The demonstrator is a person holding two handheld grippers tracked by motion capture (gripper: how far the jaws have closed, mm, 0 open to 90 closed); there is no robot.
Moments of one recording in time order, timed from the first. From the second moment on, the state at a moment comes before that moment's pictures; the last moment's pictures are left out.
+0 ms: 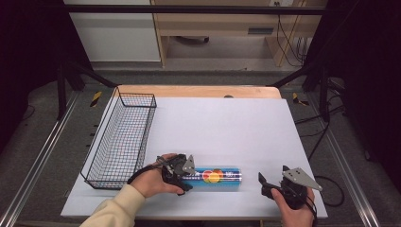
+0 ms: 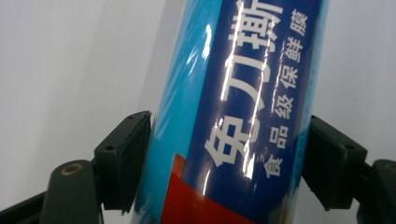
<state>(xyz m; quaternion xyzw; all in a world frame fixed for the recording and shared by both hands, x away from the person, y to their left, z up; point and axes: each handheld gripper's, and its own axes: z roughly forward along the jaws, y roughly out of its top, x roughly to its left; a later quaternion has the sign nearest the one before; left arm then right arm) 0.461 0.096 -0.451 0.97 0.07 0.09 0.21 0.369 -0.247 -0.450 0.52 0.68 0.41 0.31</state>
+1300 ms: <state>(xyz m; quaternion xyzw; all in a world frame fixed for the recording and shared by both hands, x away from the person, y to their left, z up) 0.452 0.089 -0.443 0.98 0.05 0.07 0.17 0.370 -0.246 -0.453 0.52 0.68 0.41 0.30</state>
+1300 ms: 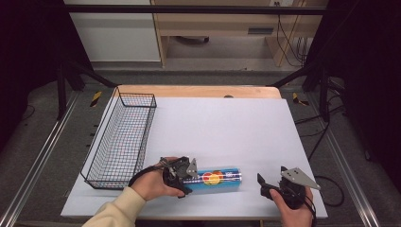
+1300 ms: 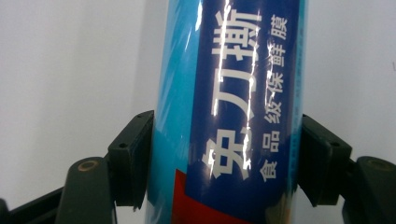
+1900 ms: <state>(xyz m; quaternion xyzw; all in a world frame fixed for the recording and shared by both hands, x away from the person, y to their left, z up) 0.451 0.086 -0.445 0.98 0.05 0.07 0.17 0.370 -0.244 -0.454 0.52 0.69 0.41 0.29</state>
